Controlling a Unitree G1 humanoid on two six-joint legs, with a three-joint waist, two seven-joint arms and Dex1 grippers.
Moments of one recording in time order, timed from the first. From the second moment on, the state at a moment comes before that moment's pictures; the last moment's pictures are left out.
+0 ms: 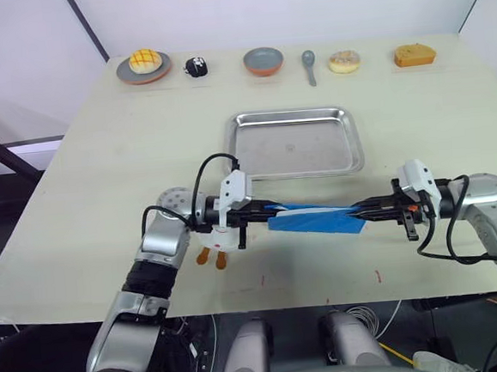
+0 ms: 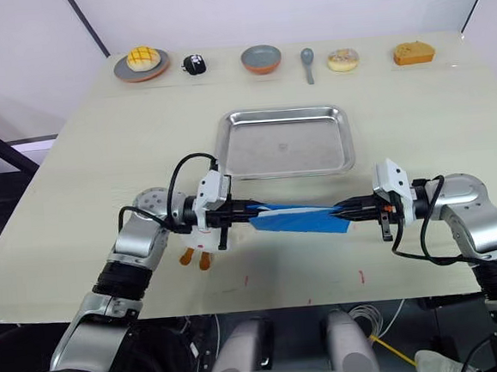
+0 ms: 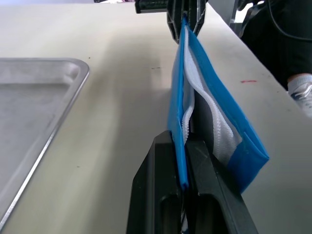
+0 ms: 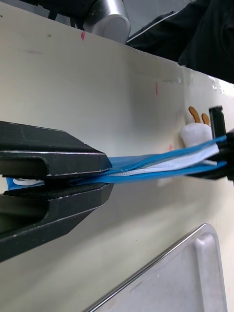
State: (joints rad) left arm -0.50 0.48 -0.19 0.20 -0.28 0.07 -1.37; right arm -0.34 -0.73 0.06 0.00 0.43 0.21 1.35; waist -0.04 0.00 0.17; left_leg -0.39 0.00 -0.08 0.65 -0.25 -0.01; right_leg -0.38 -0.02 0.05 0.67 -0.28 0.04
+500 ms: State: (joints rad) left arm -0.42 0.50 -0.20 0.06 -0.31 0.19 -1.29; right arm -0.34 -0.74 0.06 0.00 0.43 0.26 1.35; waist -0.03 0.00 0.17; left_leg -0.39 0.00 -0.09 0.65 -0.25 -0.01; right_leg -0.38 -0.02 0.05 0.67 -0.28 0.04
